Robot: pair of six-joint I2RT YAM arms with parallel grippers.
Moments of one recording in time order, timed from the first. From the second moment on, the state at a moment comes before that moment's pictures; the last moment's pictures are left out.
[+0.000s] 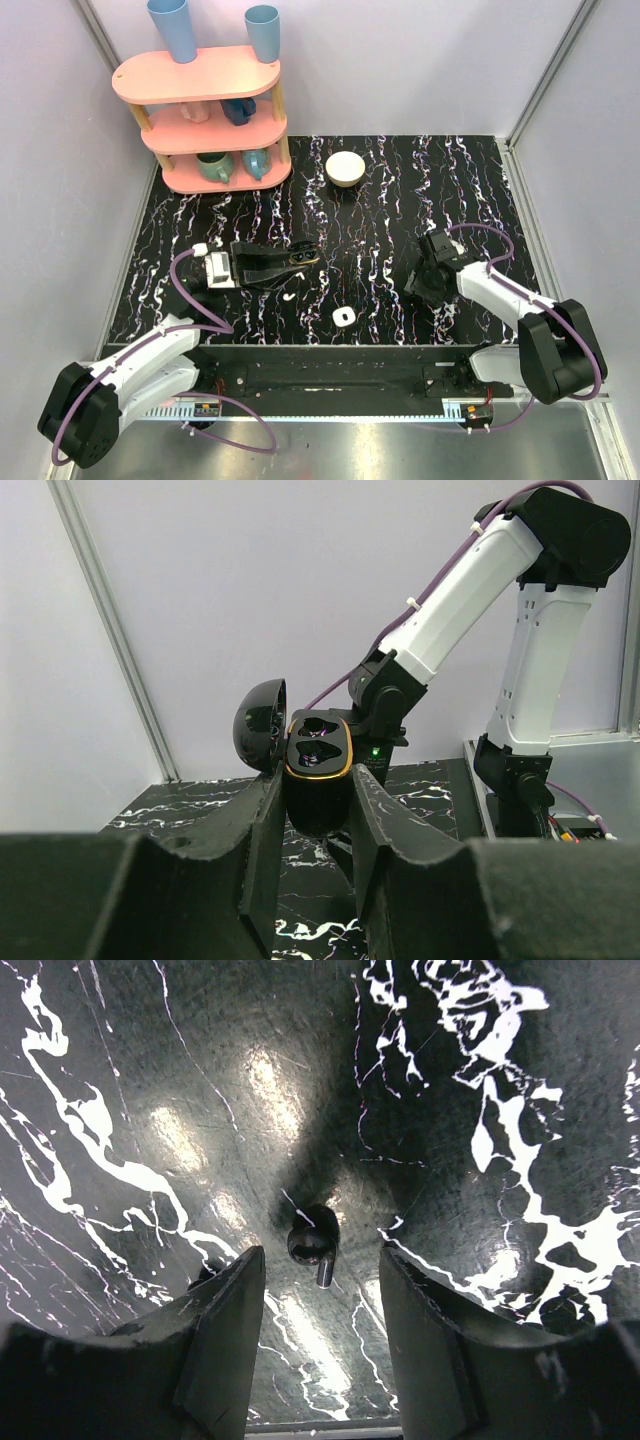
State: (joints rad) left arm -0.55 0.86 0.32 1.28 0.79 -0.34; right arm 0.36 1.28 0.61 -0.53 0.07 0.82
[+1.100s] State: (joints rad) left arm -0.55 0.87 0.32 1.28 0.80 -0.34; right arm 0.44 1.40 0.71 -0.59 0.19 0.75
